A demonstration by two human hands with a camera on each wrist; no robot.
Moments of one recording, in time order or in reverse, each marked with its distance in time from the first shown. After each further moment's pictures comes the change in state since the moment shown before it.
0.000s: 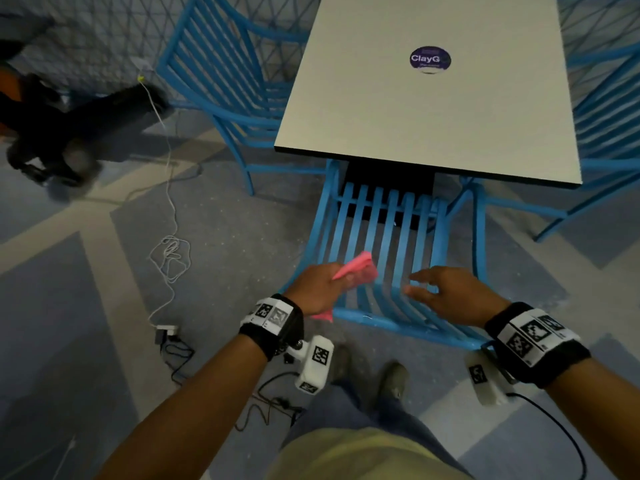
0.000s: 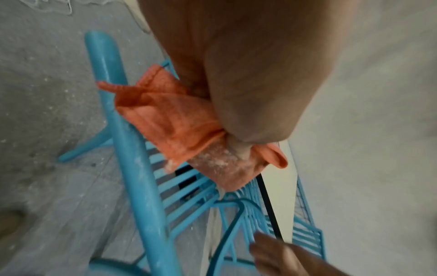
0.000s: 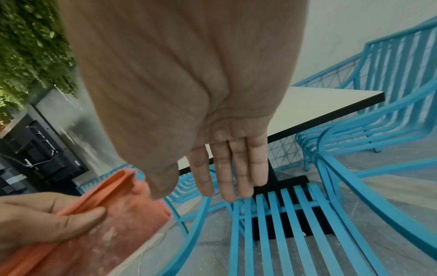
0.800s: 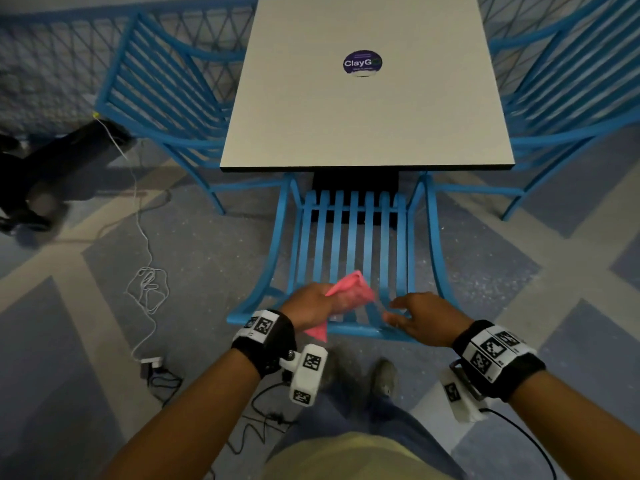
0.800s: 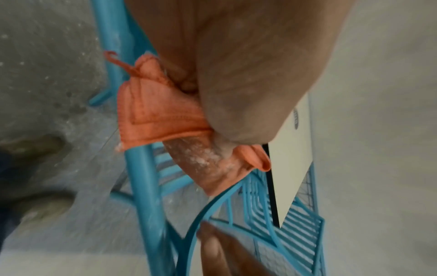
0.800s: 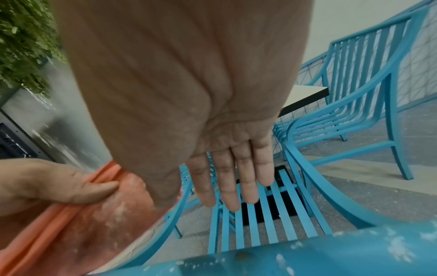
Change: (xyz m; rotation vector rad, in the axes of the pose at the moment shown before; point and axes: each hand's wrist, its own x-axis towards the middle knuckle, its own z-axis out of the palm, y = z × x) left_hand 0.020 0.067 0.064 -0.039 -0.164 -0.185; right_hand -0.026 0.077 0.034 0.078 -0.042 0.080
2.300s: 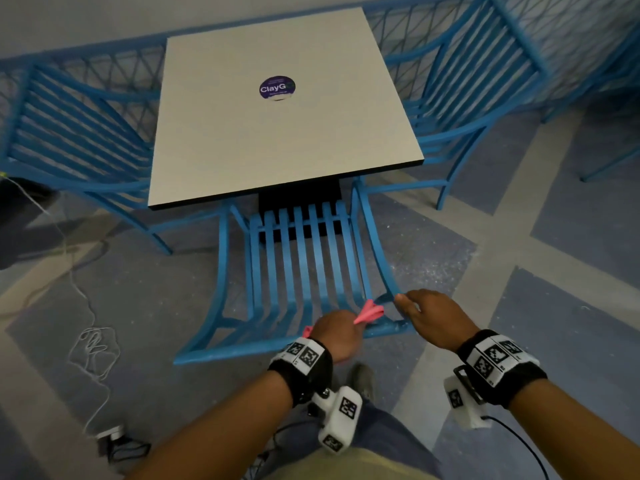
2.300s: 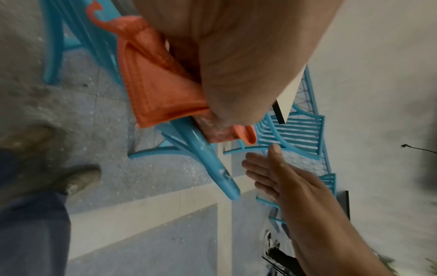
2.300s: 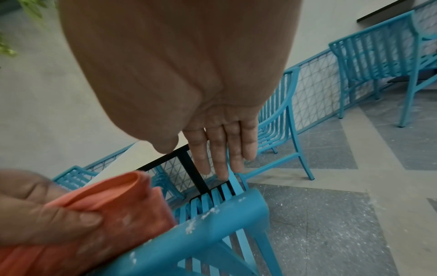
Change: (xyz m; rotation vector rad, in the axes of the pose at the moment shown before) left_hand 0.048 0.040 0.121 0.537 -0.045 0.143; right_hand -0.066 0.083 0.012 0.251 0.385 0.194
